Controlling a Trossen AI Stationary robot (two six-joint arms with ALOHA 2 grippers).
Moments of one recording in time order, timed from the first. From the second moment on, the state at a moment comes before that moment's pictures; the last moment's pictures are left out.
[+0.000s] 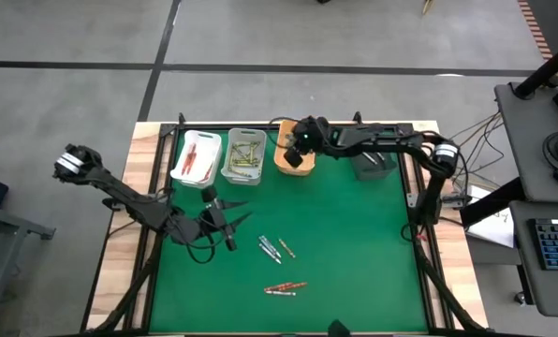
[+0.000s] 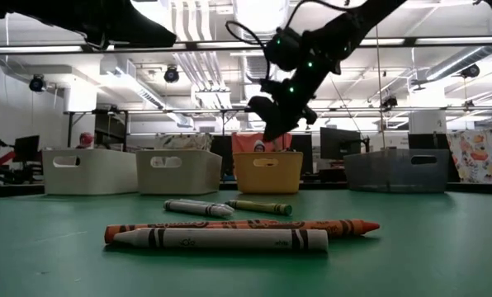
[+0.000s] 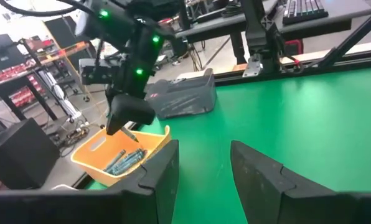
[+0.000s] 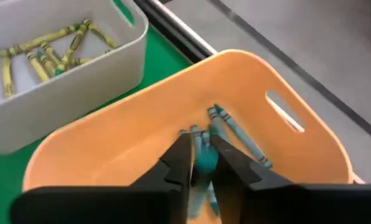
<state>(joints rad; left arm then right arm) -0.51 1.19 0.52 0.44 -0.95 0.08 -0.41 1.81 1.26 -0.20 0.28 0.15</state>
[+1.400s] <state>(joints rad) -0.54 1.17 0.75 -0.01 -0.80 -0.14 0.23 1.86 1.30 -0.43 -0.03 0.91</state>
